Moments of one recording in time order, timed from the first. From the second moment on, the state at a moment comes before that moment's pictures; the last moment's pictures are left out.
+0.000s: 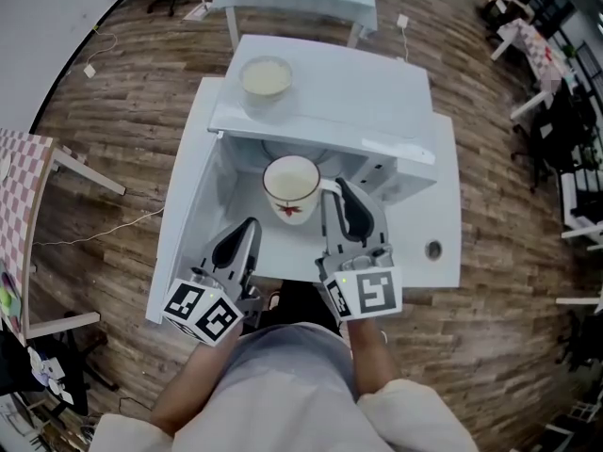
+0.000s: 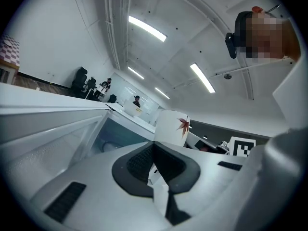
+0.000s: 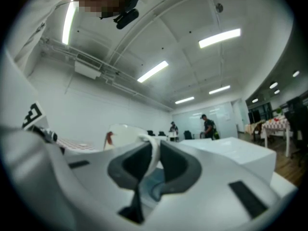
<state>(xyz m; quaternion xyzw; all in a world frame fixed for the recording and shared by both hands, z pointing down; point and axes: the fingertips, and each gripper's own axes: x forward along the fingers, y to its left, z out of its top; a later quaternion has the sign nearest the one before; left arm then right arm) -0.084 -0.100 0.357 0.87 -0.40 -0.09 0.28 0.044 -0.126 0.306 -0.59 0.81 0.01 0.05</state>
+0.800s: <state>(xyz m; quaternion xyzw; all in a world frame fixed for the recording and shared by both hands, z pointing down) -0.078 -0.086 0.317 0.88 -0.37 -0.12 0.27 0.049 -0.085 0.251 -0.57 0.82 0.02 0.07</state>
